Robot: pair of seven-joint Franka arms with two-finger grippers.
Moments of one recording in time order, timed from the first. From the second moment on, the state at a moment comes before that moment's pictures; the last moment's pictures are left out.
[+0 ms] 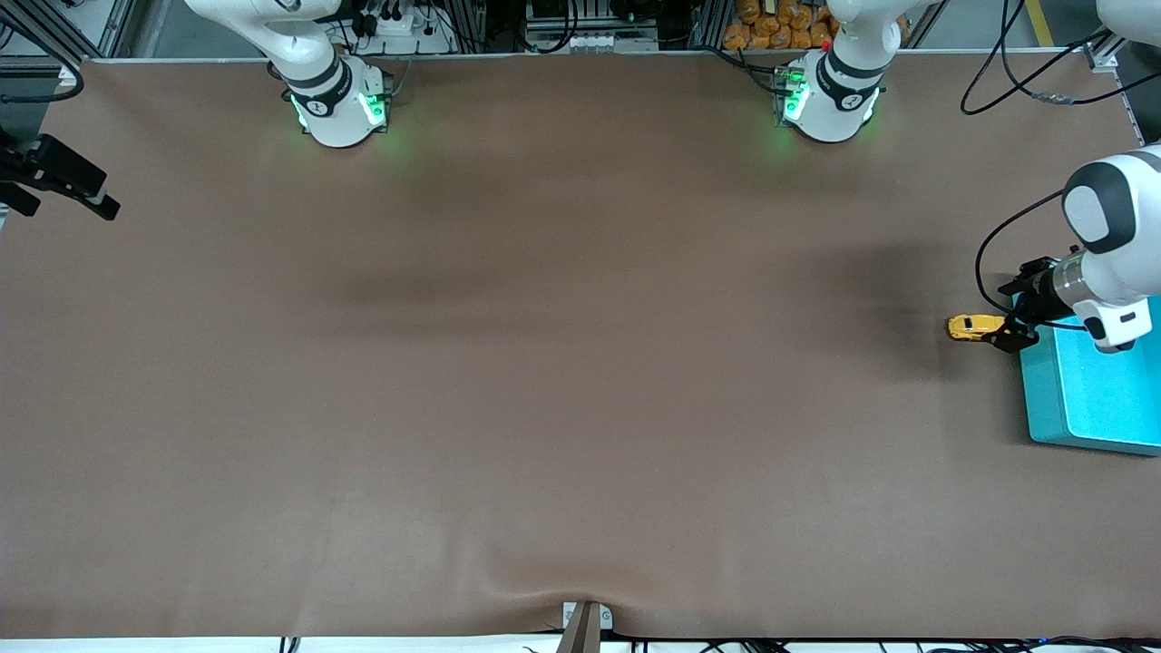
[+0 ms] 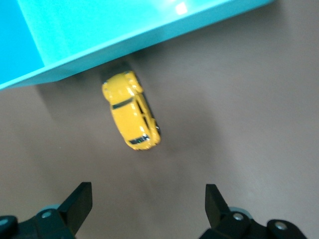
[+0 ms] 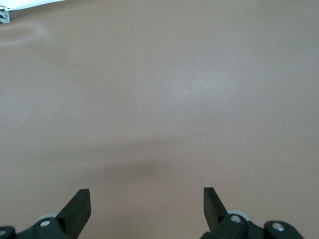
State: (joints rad) left arm 0.36 0.22 -0.06 -2.16 0.03 2.29 -0.87; right arm 0.02 -0.09 -0.06 -1.55 0.05 1.54 0.07
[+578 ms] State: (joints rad) left arm 0.50 0.24 -0.06 -2.26 -0.06 2.45 -0.89; right arm -0.01 -0.04 -0.06 -1.53 0.05 1.54 0.07
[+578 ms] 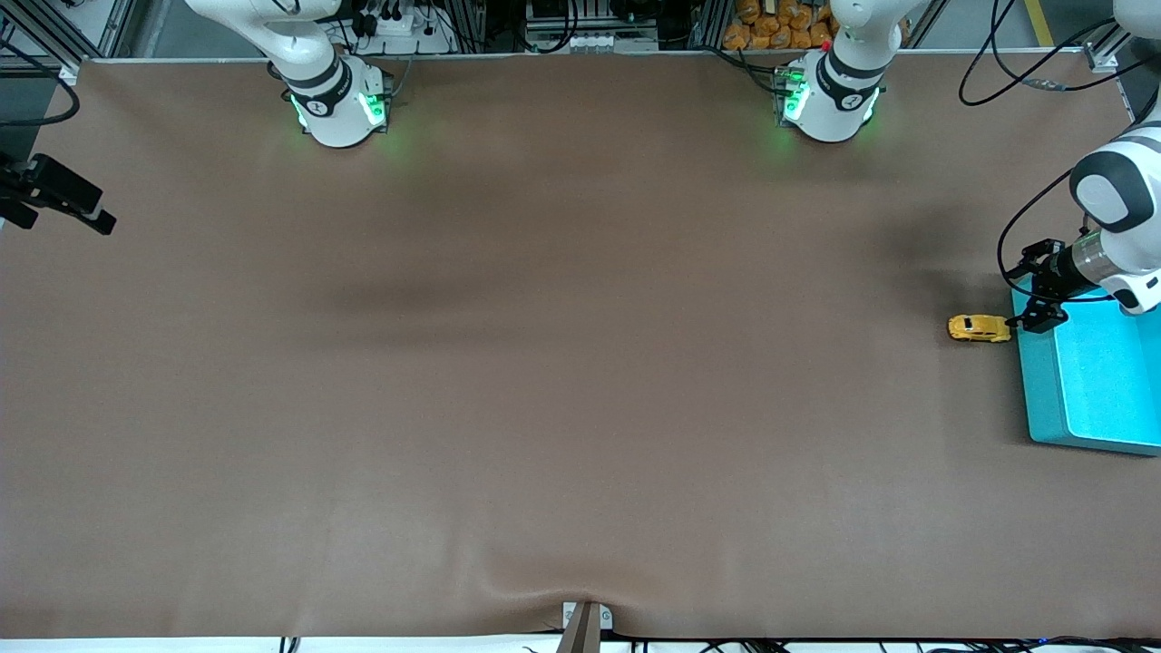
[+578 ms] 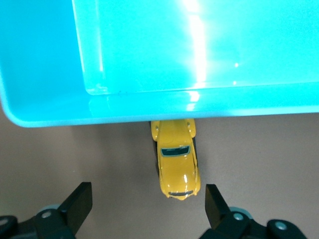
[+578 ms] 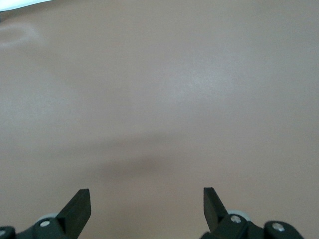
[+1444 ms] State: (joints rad) left arm 0.50 0.39 -0.06 -2.26 -0.06 2.67 -0.89; right arm -0.04 -0.02 0.00 -1.50 0.05 1.54 0.07
